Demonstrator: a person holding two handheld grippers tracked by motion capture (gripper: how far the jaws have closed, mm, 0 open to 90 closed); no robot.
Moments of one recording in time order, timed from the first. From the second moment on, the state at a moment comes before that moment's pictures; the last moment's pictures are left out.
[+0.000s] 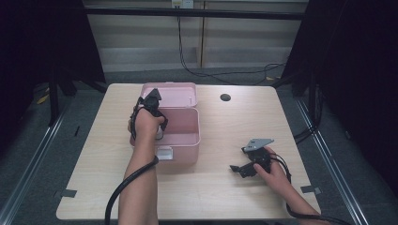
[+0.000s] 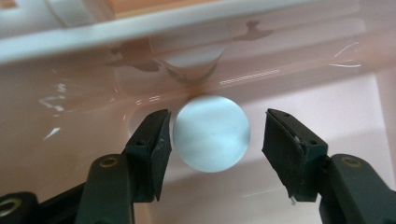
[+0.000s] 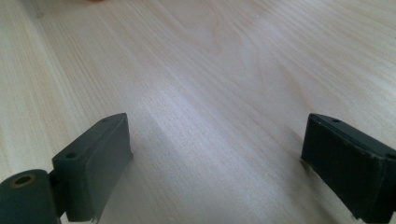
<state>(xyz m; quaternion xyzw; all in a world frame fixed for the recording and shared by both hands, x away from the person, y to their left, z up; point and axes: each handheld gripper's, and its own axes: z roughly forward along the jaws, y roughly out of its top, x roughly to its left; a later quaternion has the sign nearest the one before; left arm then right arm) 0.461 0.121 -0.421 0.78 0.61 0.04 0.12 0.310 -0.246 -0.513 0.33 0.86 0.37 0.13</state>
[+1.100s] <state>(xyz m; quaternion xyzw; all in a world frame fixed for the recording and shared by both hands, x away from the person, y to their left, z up) 0.445 0.128 -0.375 0.80 0.58 0.01 0.11 0.310 -0.247 -0.513 0.33 0.86 0.37 0.13</state>
